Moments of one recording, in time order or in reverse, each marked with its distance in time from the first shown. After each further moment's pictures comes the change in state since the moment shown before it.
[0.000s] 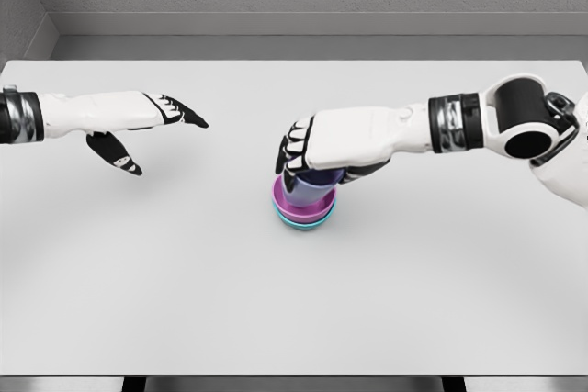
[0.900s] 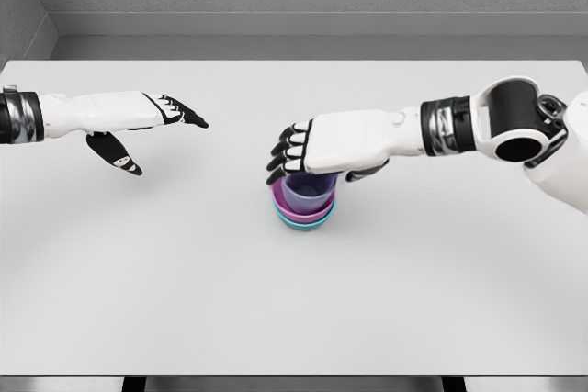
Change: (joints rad) left arm 0.000 0.000 0.000 0.000 0.000 0.000 0.000; right arm 0.002 0.009 -0.014 -0.007 0.102 0.000 0.000
